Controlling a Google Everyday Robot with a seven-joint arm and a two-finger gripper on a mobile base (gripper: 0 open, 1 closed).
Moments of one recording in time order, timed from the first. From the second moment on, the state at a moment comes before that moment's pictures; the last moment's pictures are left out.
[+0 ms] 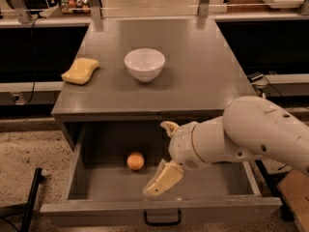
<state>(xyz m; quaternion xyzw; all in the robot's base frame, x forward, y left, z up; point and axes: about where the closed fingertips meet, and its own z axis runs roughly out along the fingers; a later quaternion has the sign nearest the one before) 0.417 -0.004 0.780 -0.58 0.72 0.19 0.34</state>
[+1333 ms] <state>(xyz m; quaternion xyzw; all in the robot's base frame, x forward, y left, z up) 0.475 0.006 0.696 -0.51 0.73 0.24 0.38</state>
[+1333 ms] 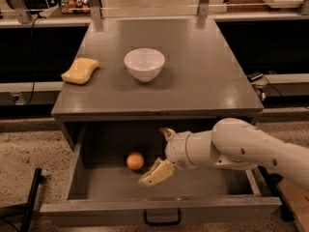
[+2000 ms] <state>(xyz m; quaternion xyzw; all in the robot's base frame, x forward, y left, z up) 0.492 0.011 0.692 -0.48 0.73 0.23 0.44</state>
